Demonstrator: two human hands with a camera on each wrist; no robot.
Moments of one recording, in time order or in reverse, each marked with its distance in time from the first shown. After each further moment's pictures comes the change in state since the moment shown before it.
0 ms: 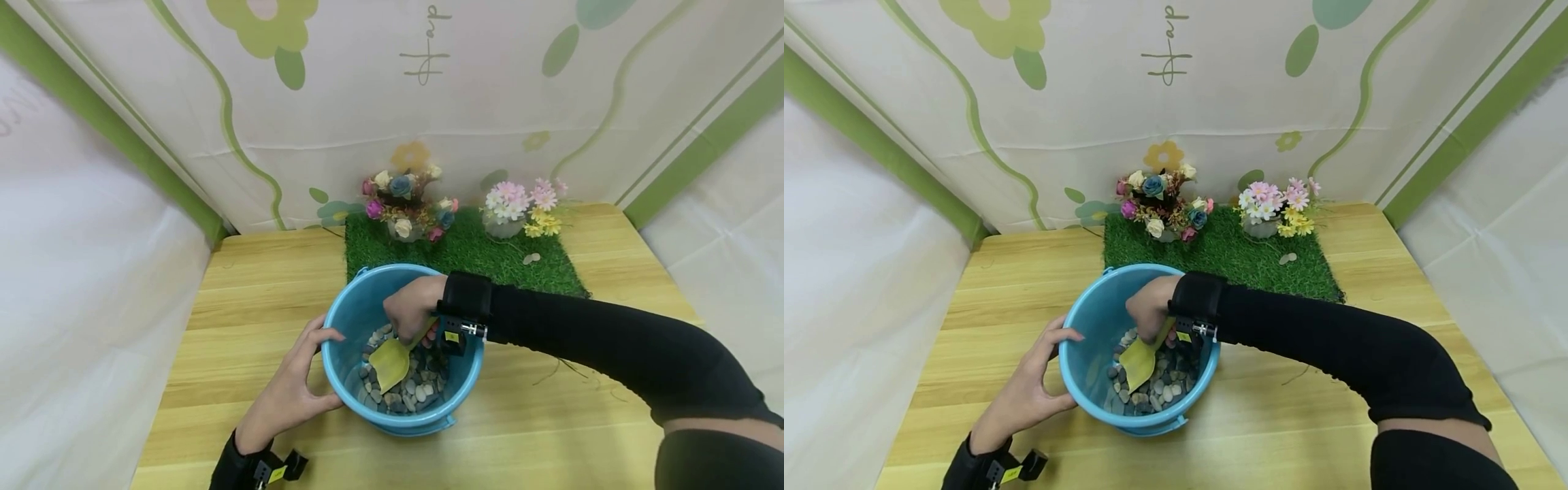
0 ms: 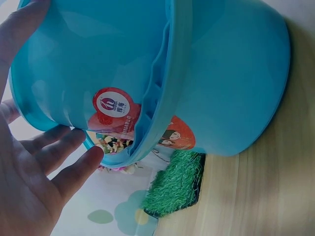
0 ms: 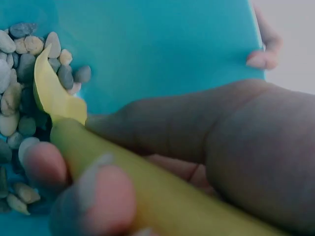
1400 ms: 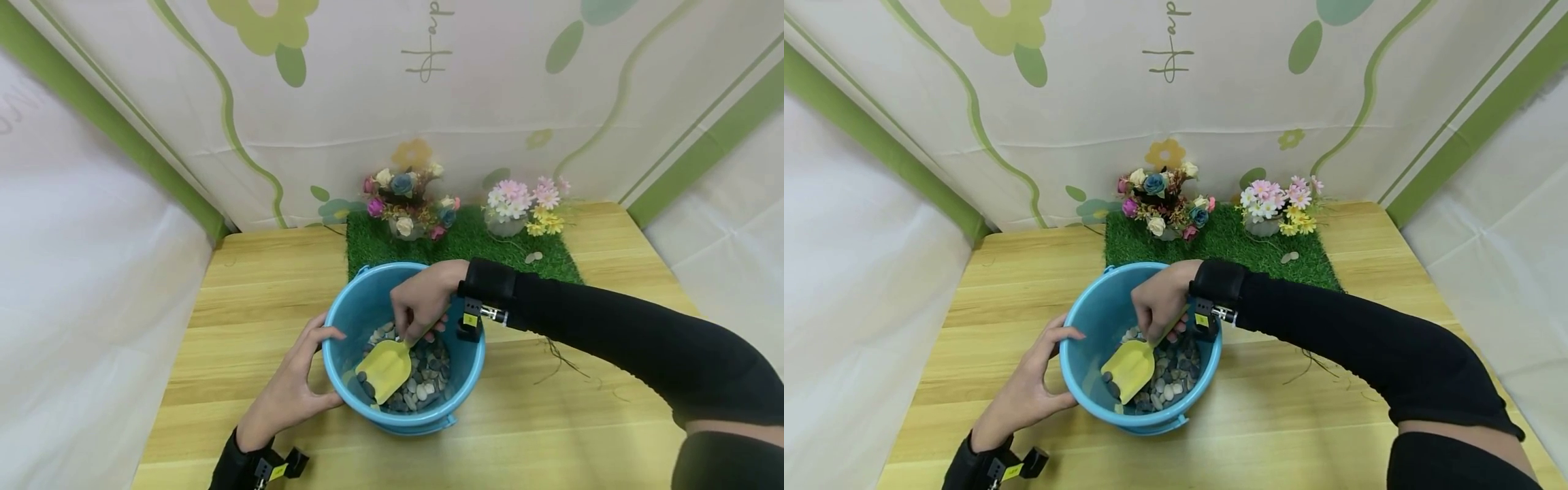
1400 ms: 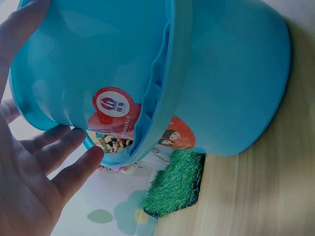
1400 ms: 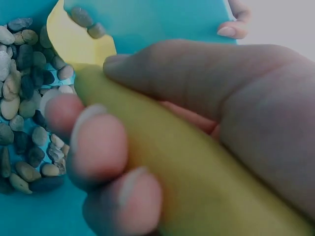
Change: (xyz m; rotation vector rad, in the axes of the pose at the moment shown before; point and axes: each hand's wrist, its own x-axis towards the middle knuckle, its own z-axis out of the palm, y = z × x) left_hand 0.000 0.002 0.000 0.004 0.003 -0.012; right_hand -0.010 0.025 -0.015 0.012 -0.081 -0.399
